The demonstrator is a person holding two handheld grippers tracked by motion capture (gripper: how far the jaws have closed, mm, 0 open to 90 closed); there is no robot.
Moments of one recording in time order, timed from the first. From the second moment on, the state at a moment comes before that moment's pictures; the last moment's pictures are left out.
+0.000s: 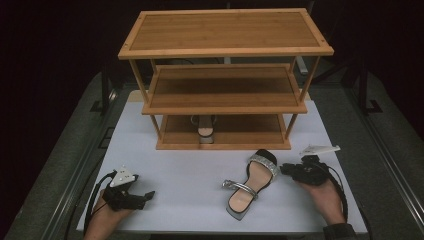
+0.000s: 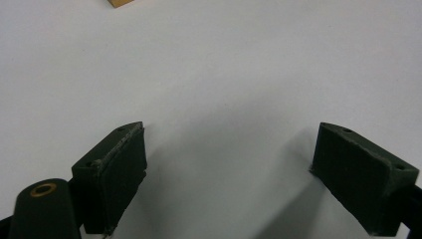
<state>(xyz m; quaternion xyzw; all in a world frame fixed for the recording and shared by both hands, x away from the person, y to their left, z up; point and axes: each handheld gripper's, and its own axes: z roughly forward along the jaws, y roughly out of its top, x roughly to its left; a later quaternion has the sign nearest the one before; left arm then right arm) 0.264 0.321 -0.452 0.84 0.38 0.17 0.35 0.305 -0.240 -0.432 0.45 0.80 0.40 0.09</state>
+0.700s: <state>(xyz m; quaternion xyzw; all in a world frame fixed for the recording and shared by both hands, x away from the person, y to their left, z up) 0.264 0.321 -0.452 0.84 0.38 0.17 0.35 0.235 -0.168 -0.416 0.32 0.83 0.46 0.01</state>
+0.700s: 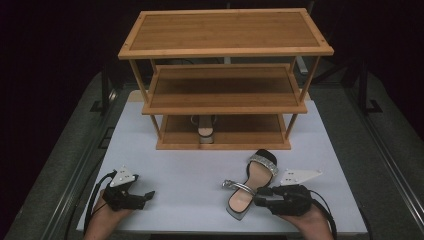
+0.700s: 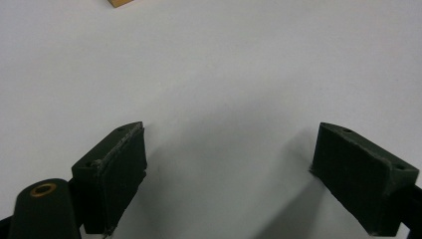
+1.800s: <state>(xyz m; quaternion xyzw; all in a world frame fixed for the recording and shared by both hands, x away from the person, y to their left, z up) 0.264 0.321 -0.452 0.84 0.38 0.17 0.35 0.257 -0.247 -0.412 0.38 0.82 0.42 0.10</state>
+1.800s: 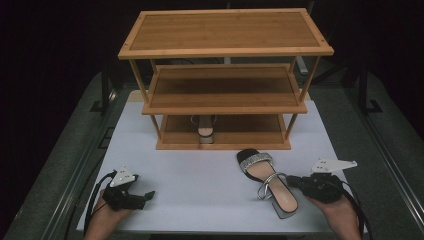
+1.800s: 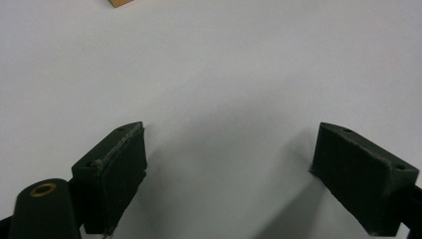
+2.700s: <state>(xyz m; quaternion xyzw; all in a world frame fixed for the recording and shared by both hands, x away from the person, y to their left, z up) 0.264 0.321 -0.452 0.84 0.38 0.17 0.35 0.230 -0.259 -0.435 0.34 0.80 0.50 0.05</state>
